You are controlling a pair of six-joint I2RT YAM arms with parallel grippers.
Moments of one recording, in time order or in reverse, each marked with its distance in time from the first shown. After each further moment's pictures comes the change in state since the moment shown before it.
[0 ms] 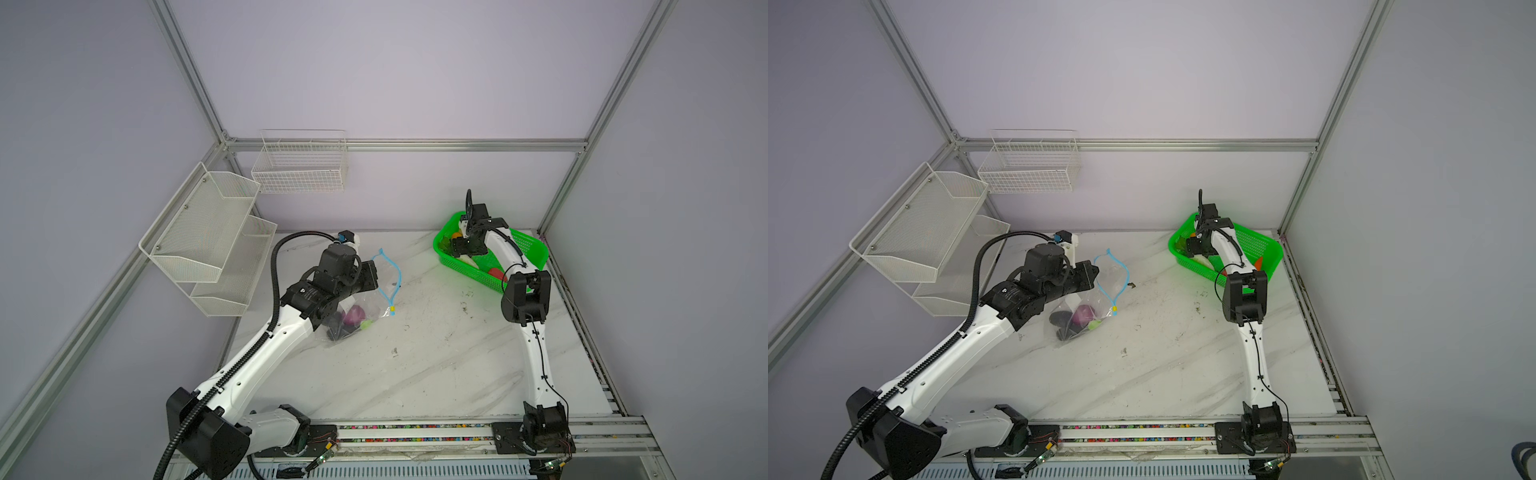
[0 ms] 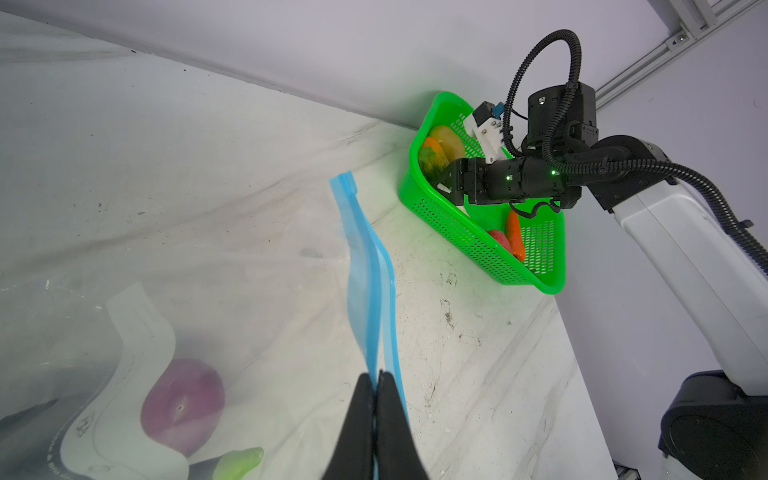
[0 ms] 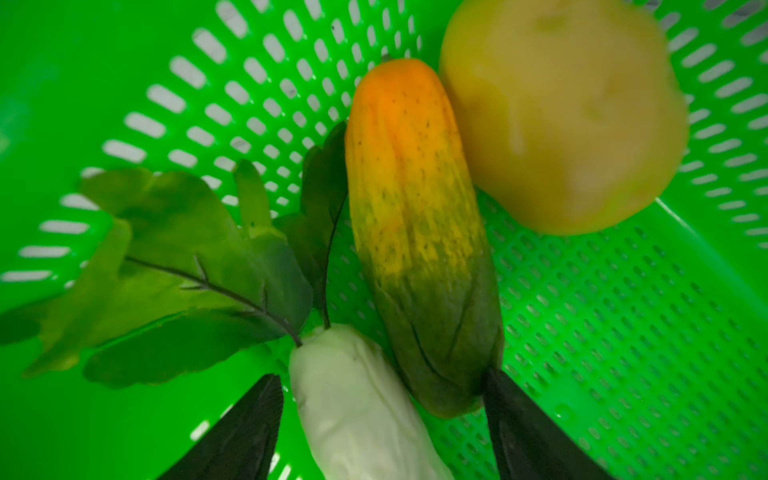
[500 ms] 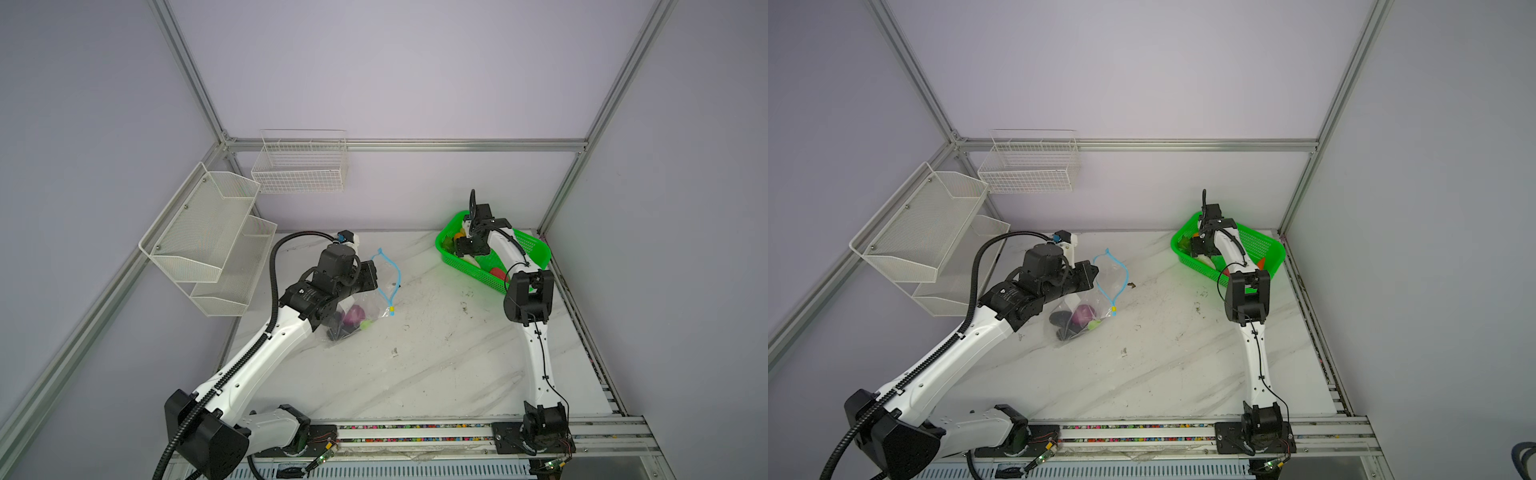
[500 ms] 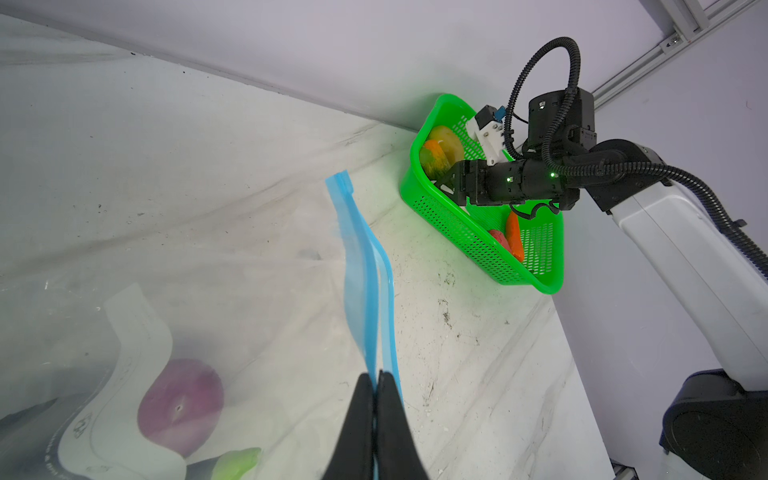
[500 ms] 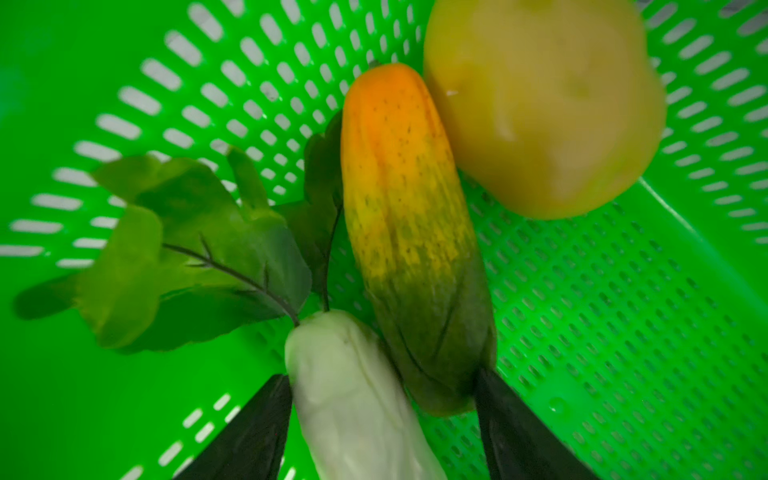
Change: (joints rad) left arm 0.000 -0.008 0.000 -0.004 0.003 0.000; right arm -0.016 -0.018 -0.028 0.025 0.001 0.007
